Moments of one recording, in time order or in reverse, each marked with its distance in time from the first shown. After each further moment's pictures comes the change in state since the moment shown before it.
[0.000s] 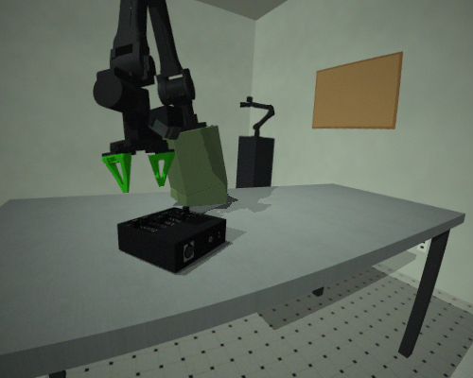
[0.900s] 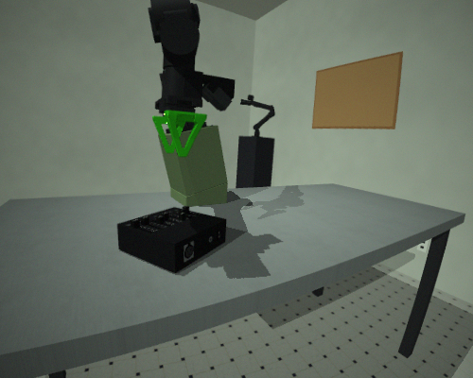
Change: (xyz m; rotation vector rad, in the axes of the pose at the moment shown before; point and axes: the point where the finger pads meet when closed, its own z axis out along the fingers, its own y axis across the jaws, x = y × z) arm -0.093 0.005 -0.062 -0.087 0.158 -0.976
